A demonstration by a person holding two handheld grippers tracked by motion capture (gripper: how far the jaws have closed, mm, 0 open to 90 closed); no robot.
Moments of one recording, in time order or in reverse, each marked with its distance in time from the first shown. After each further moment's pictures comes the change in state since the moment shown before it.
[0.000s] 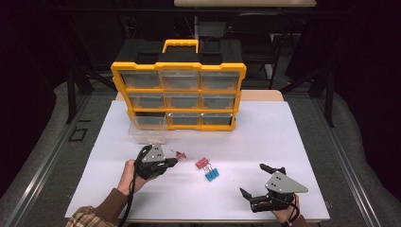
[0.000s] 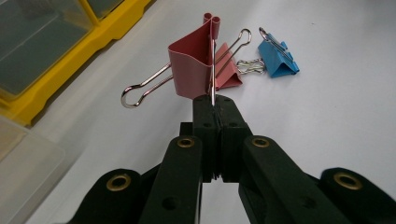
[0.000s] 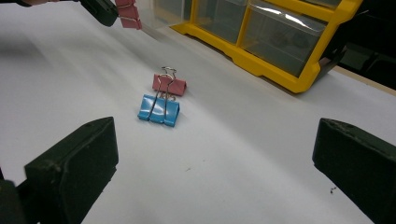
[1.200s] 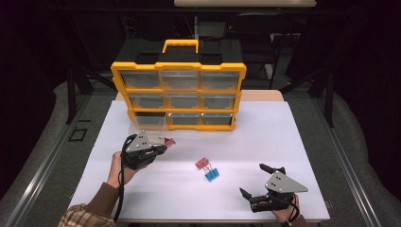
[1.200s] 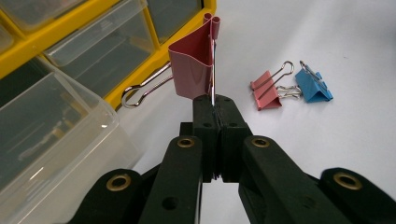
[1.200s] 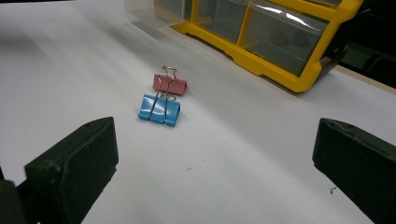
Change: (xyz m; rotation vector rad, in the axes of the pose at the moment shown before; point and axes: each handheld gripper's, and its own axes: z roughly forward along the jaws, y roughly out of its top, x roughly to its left) left arm 0.025 0.006 -0.032 -0.082 0.095 -0.036; right arm 0.000 0.000 0.001 0.001 0.003 0.002
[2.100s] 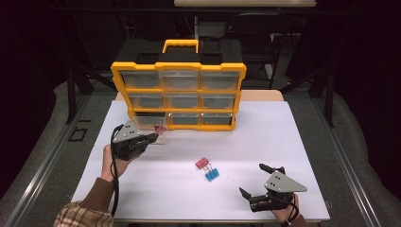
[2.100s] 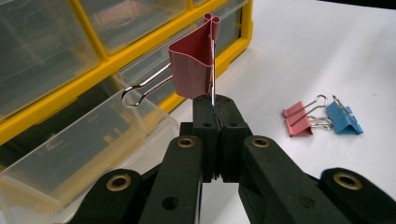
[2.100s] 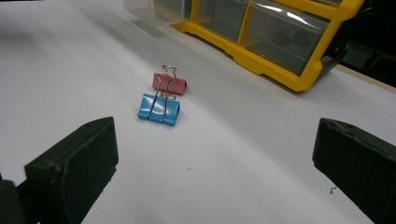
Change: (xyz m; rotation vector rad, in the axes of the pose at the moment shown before) left arm 0.026 0.007 -0.021 -0.083 0.090 -0.080; right arm 0.000 0.000 0.002 0.009 0.002 -0.001
